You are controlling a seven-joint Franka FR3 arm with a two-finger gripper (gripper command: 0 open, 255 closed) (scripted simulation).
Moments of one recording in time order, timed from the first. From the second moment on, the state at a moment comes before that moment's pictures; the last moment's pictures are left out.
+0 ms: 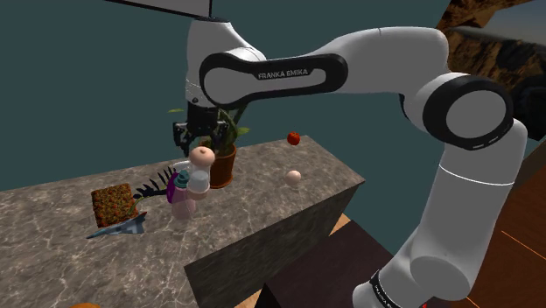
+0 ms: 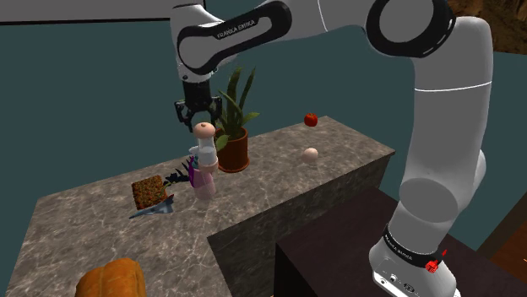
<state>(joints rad) 0.14 0.31 0.47 -1.64 -0.18 1.97 0.75</state>
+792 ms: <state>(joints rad) -0.06 0.07 0.39 -1.92 -0.05 2.04 0.45</state>
